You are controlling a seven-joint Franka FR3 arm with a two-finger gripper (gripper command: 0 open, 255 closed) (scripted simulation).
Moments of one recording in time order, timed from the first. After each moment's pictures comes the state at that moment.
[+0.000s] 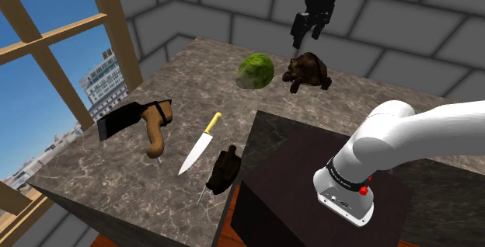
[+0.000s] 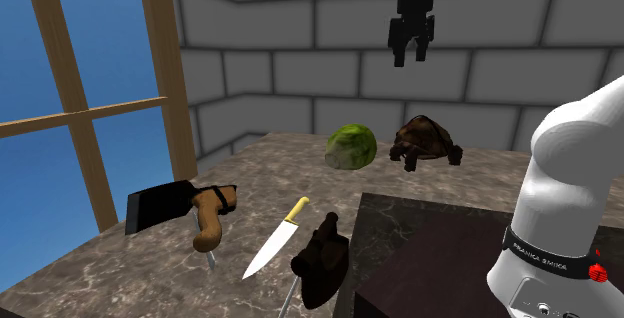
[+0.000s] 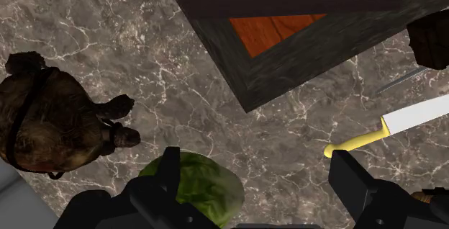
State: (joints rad) arm 0.01 -0.76 0.01 -2.32 -0.12 1.58 0.09
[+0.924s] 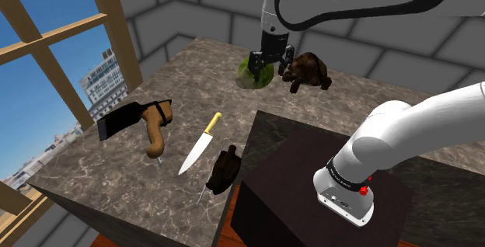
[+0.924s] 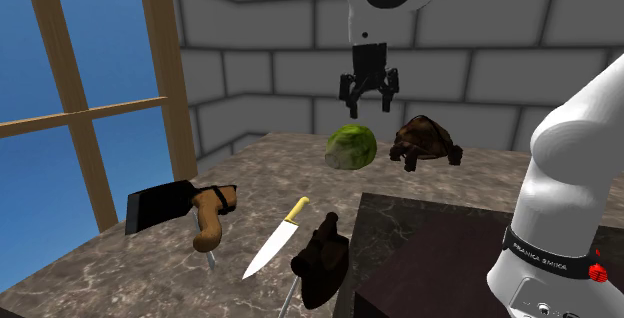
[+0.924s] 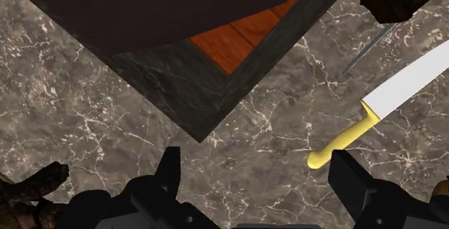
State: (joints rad) arm -0.01 -0.55 0.19 -2.44 0.04 1.84 0.51
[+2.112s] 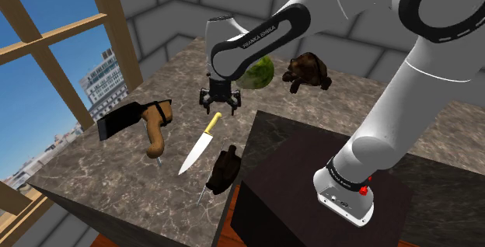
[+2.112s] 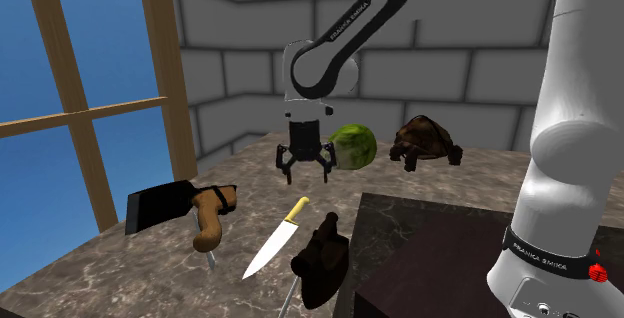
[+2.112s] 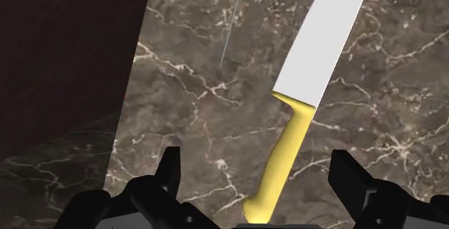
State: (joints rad) arm -0.01 0.09 0.36 -2.28 0.09 2.25 1.10
